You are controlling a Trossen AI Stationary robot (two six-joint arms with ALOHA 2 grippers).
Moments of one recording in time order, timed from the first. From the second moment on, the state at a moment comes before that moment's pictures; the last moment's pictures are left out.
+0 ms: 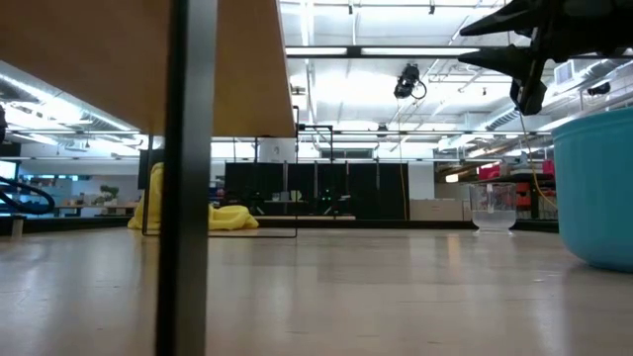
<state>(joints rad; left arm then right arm) -0.01 1.48 1.88 -1.57 -0.16 -0.84 0.40 0.76 0.25 0.44 0.61 0.74</state>
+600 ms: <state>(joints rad) -0.03 1.29 1.88 -1.57 -0.20 -0.98 0.40 0.75 0.25 0.51 0.59 0.75</state>
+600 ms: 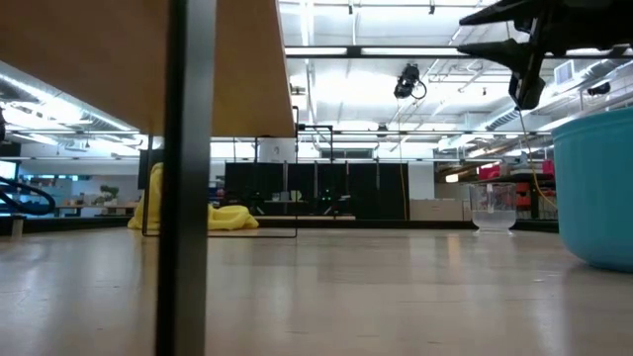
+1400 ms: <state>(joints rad) -0.43 0.91 1.17 -1.54 -0.20 -1.70 0.39 0.86 0.43 0.22 0.47 0.92</state>
